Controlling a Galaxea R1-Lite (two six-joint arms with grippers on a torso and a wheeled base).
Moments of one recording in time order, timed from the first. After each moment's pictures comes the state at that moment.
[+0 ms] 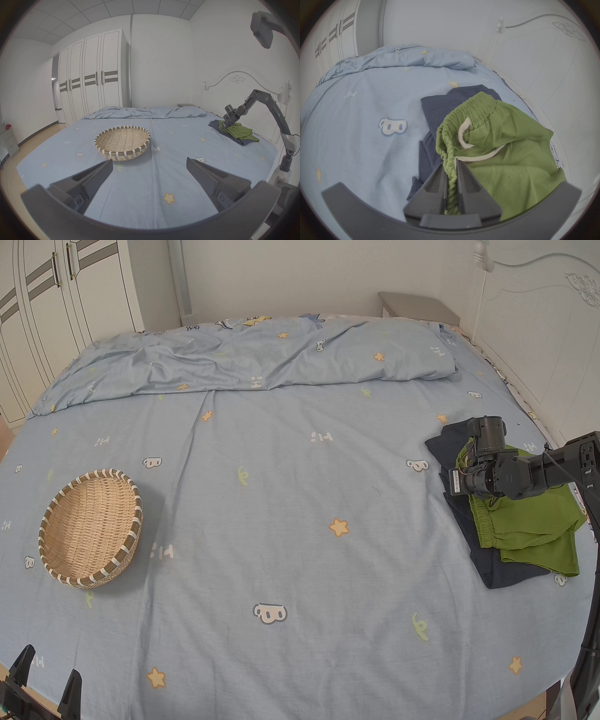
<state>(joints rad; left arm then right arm) 0.00 0.02 -0.02 0.00 -0.02 0.01 0.15 2.21 -1.52 -0.09 -0.34 -0.05</state>
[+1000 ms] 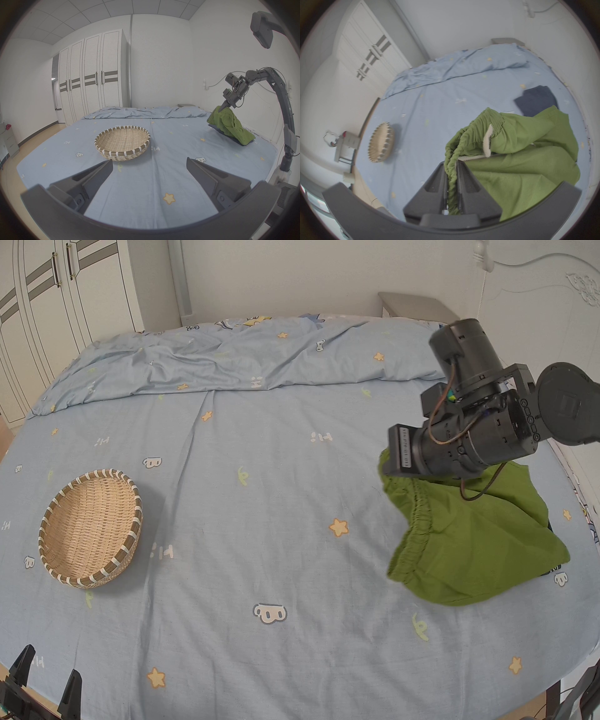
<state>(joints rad) 0.00 0.02 -0.02 0.00 -0.02 0.01 0.64 1.88 -1.74 0.56 -0.13 0.38</state>
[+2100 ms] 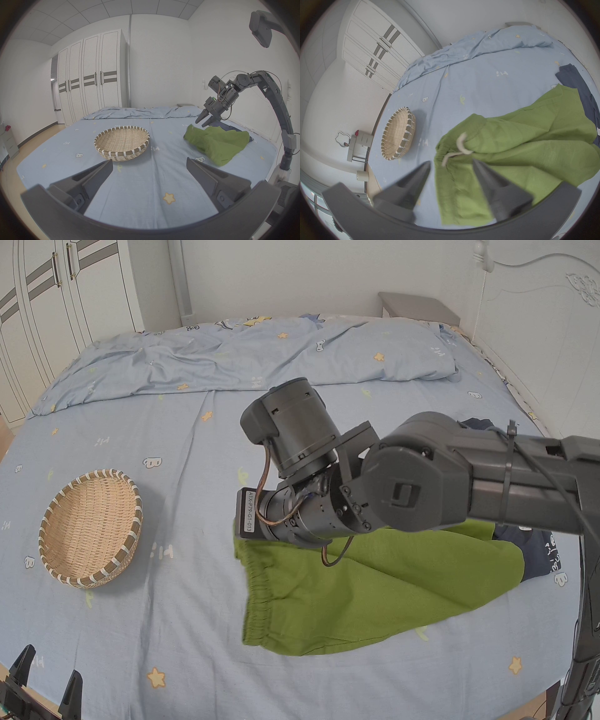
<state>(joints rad) 0.00 0.02 -0.02 0.00 -0.03 0.02 0.93 2.21 -2.00 0.51 -0.20 0.61</state>
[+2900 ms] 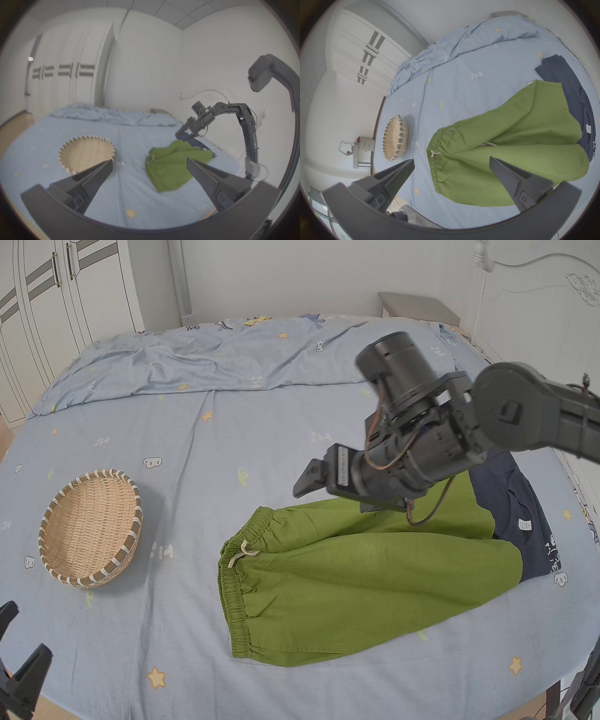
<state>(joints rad) -0.04 0.29 -0.38 0.06 -0.30 -0.10 0.74 2.04 -1.93 0.68 -0.03 0.60</state>
